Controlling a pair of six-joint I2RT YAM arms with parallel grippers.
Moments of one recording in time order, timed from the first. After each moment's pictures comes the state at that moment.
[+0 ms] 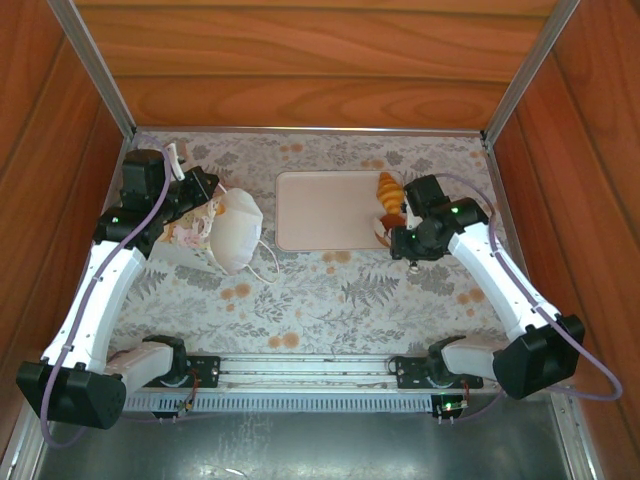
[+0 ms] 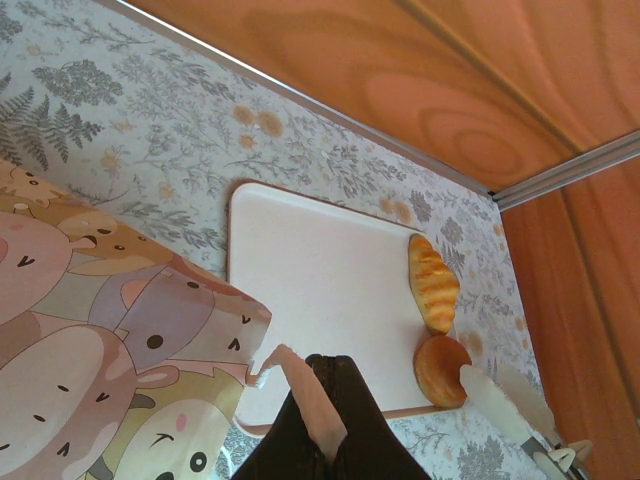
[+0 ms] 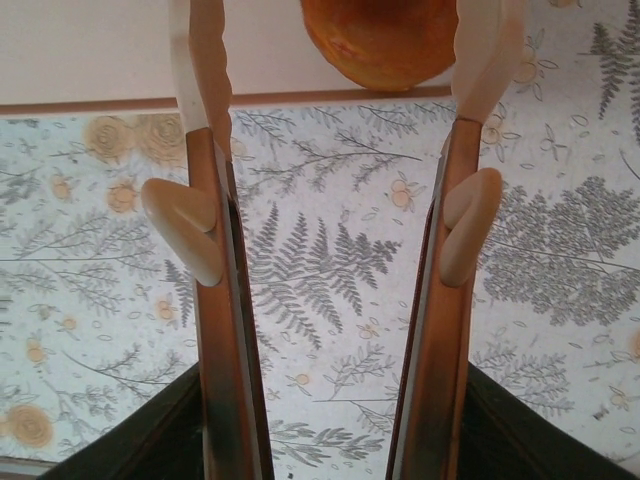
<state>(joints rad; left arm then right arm) -0.17 1.08 1.11 -0.54 0.34 -0.63 0.40 1.25 1.16 -1.18 -0.05 0.32</state>
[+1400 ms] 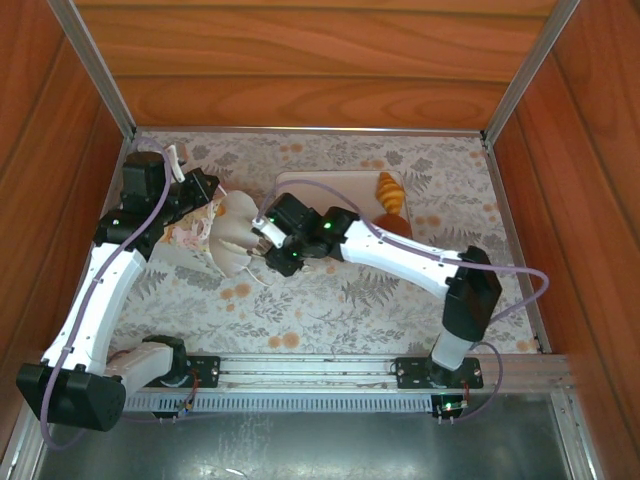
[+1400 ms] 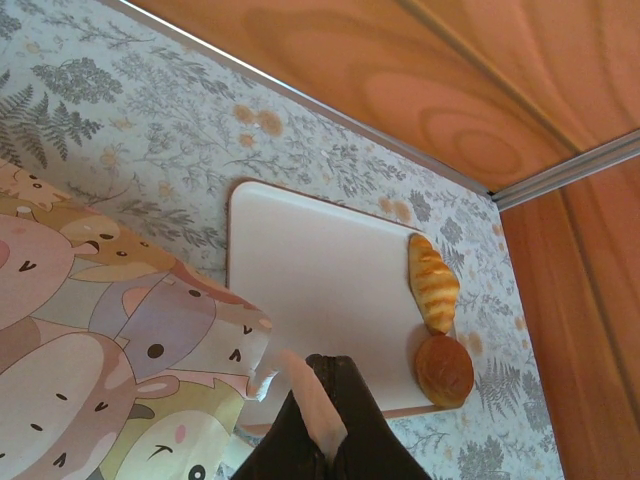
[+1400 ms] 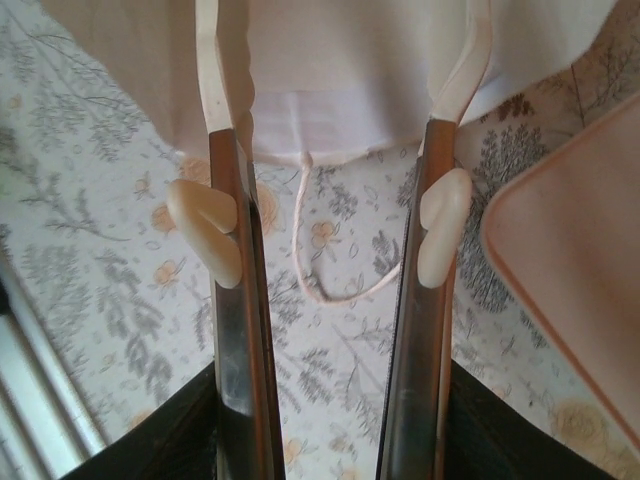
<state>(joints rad) -0.17 1.07 1.09 -0.53 0.34 -0.63 1.06 1.76 1.51 -0.77 -0.04 0.02</state>
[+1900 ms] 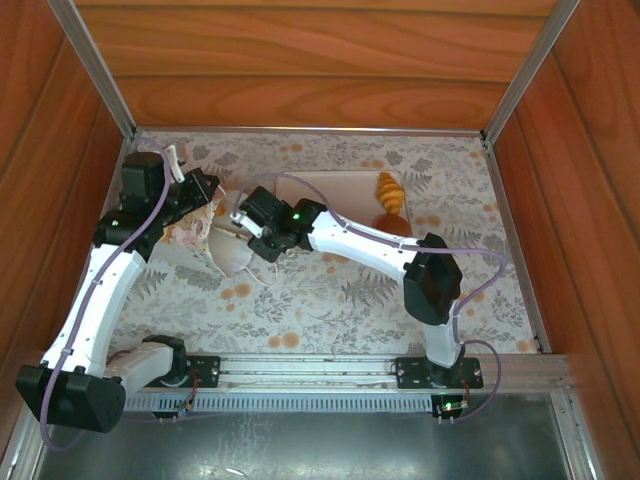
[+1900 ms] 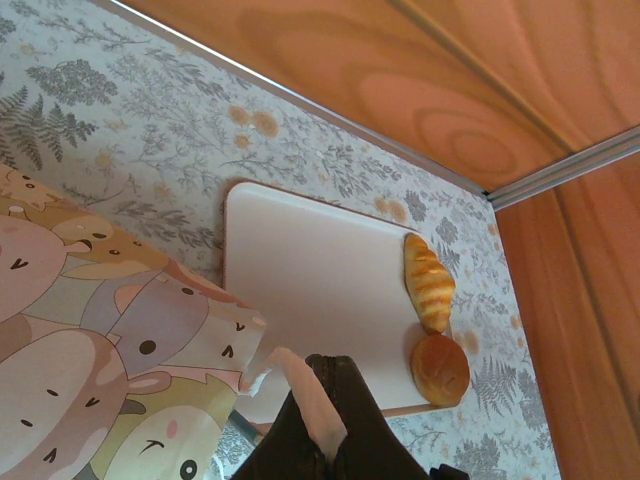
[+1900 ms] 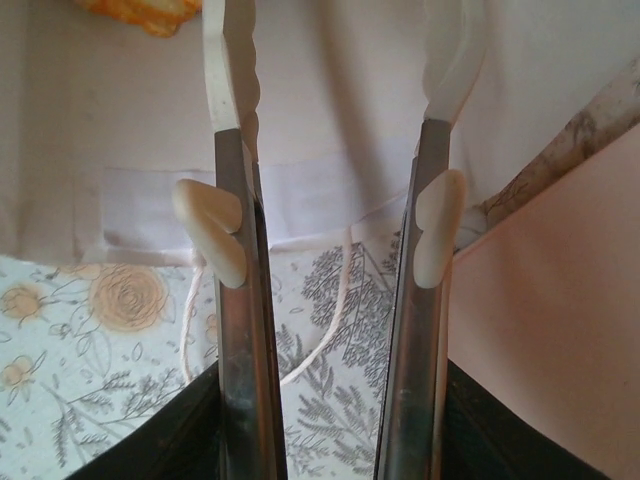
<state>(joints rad) -0.17 1.06 1.09 -0.53 0.35 -0.63 1.07 1.97 1.73 -0.77 0.13 -0.10</state>
